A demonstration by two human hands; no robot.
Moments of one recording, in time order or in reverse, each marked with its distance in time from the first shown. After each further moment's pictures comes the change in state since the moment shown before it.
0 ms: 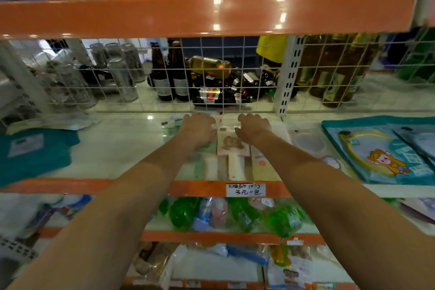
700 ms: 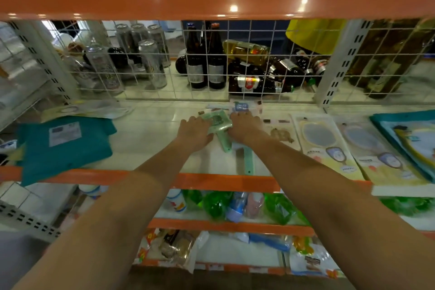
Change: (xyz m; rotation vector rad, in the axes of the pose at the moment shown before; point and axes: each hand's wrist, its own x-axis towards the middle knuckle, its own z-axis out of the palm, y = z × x) left_hand -0.028 -0.128 0.057 0.028 -0.037 -0.027; right_hand 0.021 -0.145 0.027 0.018 -0.070 -0.060
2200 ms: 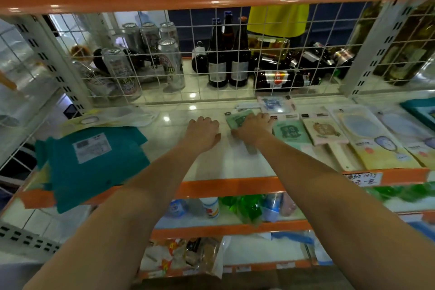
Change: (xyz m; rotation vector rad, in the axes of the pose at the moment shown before) left_hand 0.011 -0.104 0.033 -0.009 0.087 0.173; right_hand 0.029 -0.101 0.021 0.051 -0.077 0.359
